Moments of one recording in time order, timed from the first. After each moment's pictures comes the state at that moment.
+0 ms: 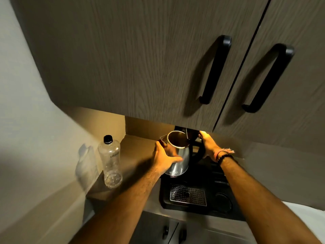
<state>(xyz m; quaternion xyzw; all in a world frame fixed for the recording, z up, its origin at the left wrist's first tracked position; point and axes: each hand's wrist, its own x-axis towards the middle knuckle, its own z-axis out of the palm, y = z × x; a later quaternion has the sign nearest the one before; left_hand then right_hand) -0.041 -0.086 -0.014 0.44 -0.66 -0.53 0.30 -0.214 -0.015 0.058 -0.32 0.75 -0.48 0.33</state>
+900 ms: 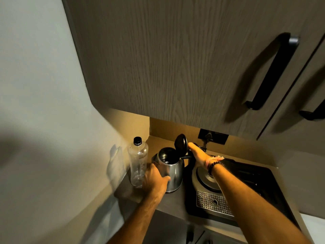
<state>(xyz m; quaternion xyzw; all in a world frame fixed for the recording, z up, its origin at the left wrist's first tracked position) 0.073 -0.075 -0.032 0.62 -0.66 -0.34 0.25 -0.129 -0.084 0.004 -0.49 0.68 -0.34 0.42</state>
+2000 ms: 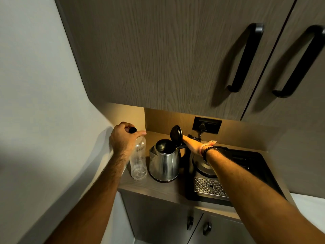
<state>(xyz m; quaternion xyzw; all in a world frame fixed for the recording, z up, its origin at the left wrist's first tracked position) 0.140 -0.157 0.055 0.56 -0.65 -0.29 0.43 -0.119 -0.071 0.013 -0.48 0.79 -0.18 0.33</state>
